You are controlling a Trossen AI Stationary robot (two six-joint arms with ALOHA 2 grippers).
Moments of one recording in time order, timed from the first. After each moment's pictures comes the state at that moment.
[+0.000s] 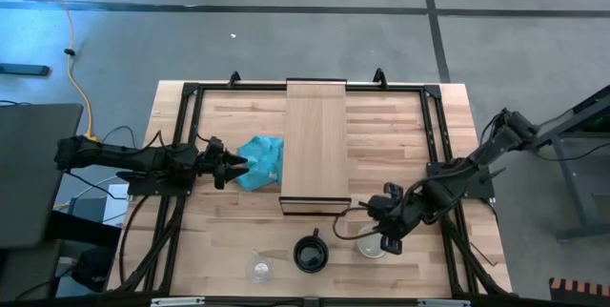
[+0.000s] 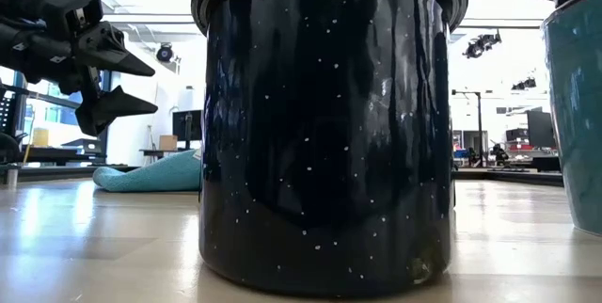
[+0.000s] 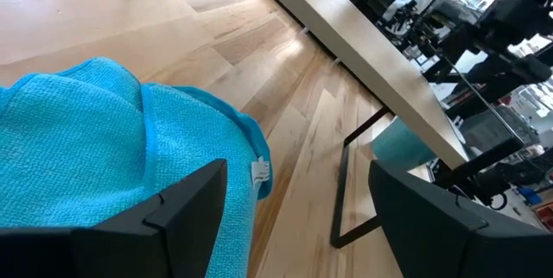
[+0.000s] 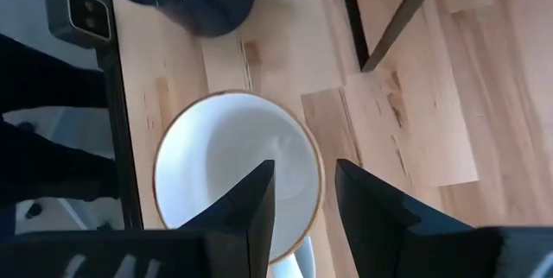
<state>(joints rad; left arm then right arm) 0.07 0.33 0.01 0.04 -0.15 -0.74 0.64 1.39 1.13 -0.85 0.15 0.81</state>
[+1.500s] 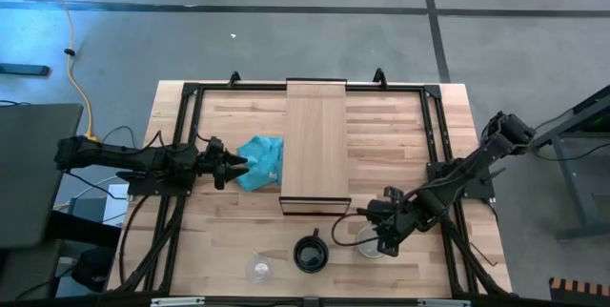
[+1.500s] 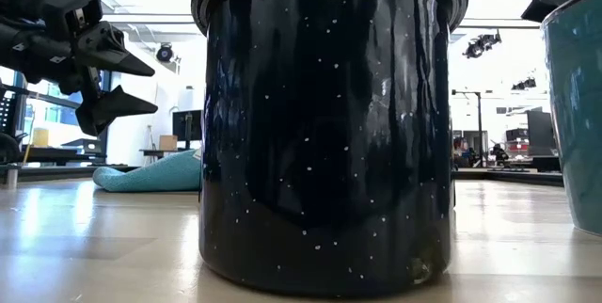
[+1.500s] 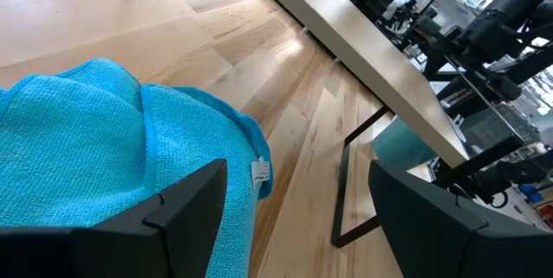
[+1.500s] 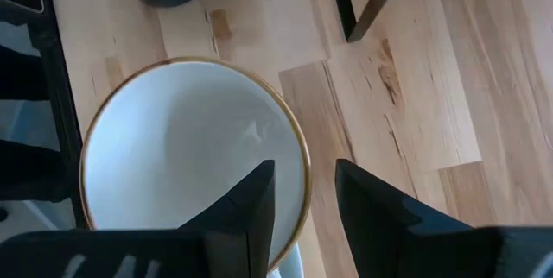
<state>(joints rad) 0.07 0.33 0.01 0.04 -0.15 -0.73 0.66 1.44 1.06 -0.82 0.17 0.86</state>
